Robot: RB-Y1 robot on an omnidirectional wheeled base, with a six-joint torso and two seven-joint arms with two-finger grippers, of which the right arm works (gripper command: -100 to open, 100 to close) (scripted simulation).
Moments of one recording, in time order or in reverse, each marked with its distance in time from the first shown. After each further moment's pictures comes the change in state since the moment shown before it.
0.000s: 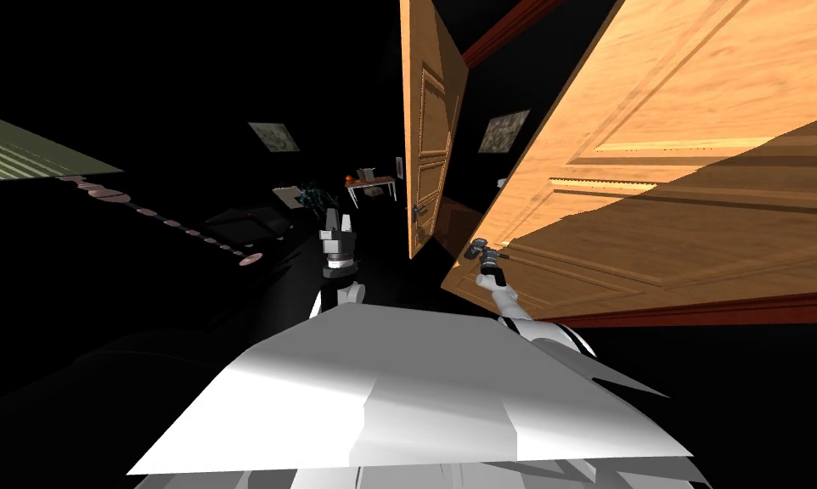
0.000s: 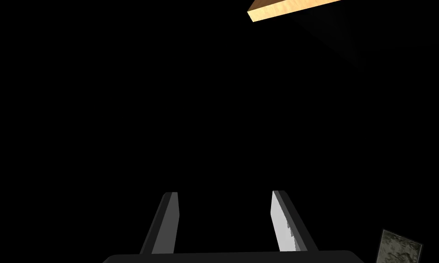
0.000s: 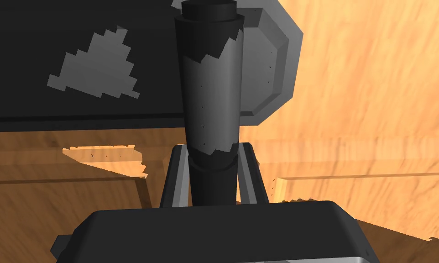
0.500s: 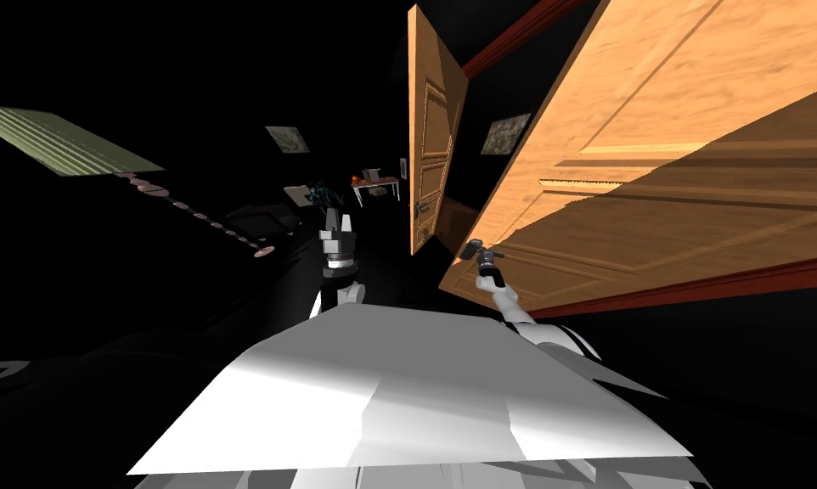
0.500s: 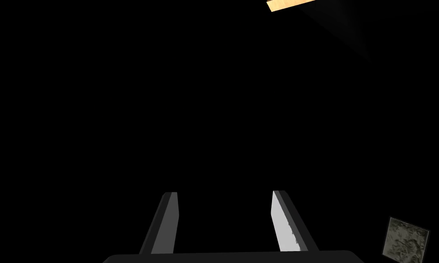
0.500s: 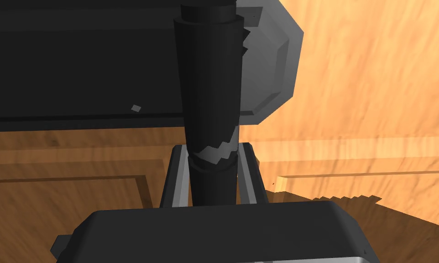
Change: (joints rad) arm 0.029 -0.022 0.080 -0.037 0.022 0.000 -0.071
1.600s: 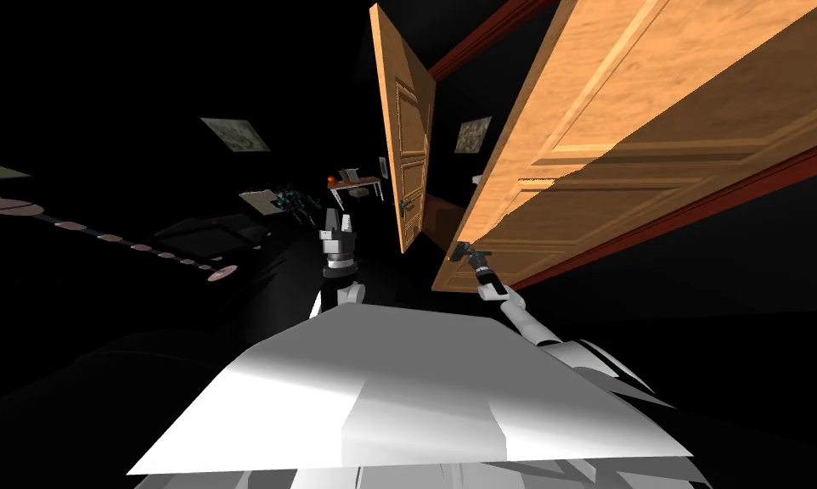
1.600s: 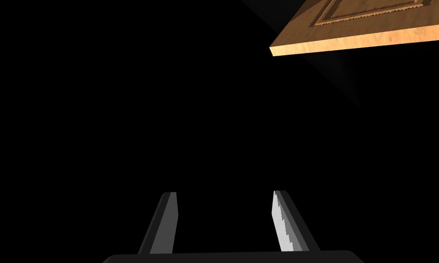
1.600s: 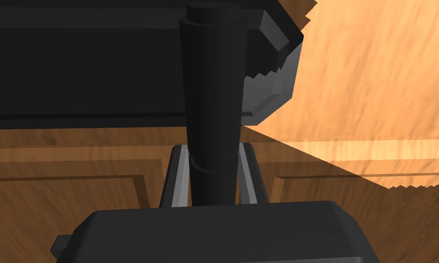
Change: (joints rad) arm 0.136 -0.144 0.280 -0.222 0.077 -0.076 -0.219
